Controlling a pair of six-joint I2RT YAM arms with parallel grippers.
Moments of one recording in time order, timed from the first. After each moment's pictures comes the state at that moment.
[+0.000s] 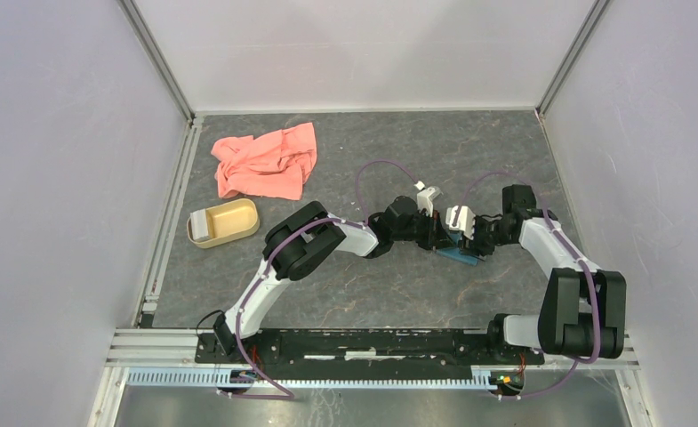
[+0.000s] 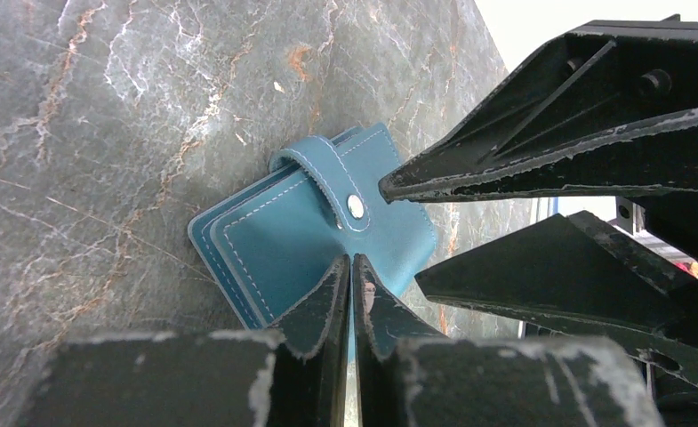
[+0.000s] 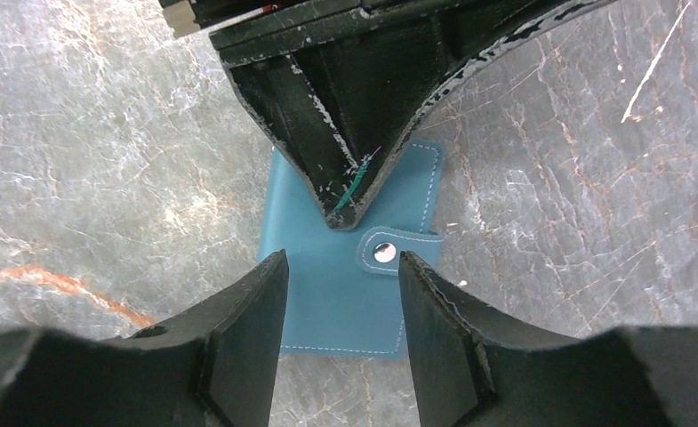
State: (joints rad) left arm -0.96 2.33 1.35 0.68 0.43 -0.73; right arm -0.09 1.32 0.71 -0.67 -0.68 -1.41
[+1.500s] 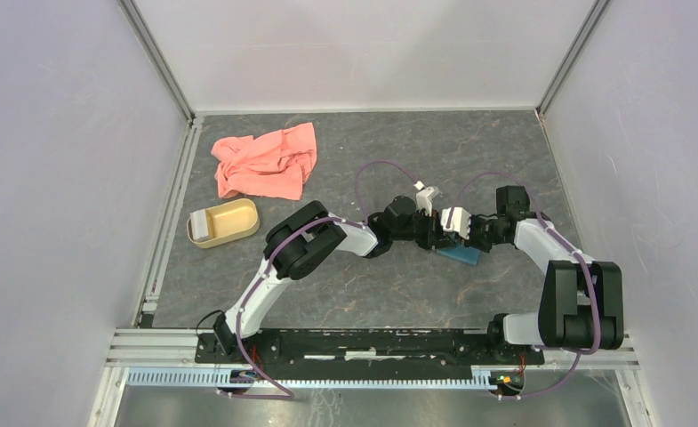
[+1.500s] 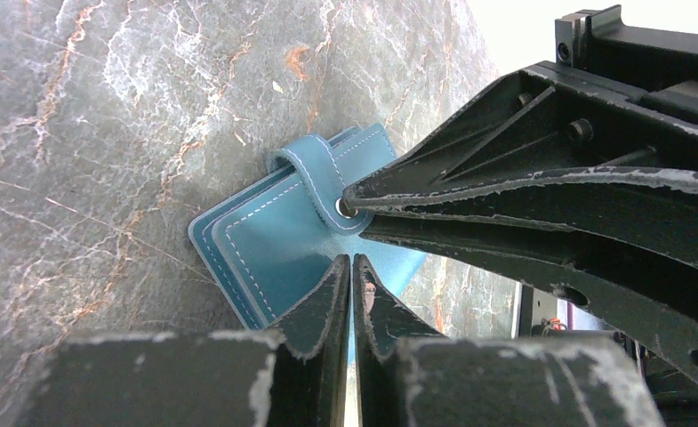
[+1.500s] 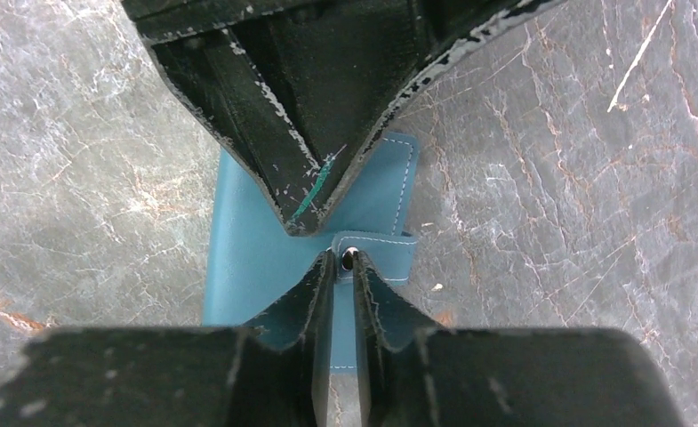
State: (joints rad) left arm -0.95 2.34 1.35 0.70 0.45 -0.75; right arm -0.05 1.36 0.67 -0.52 -0.60 -1.41
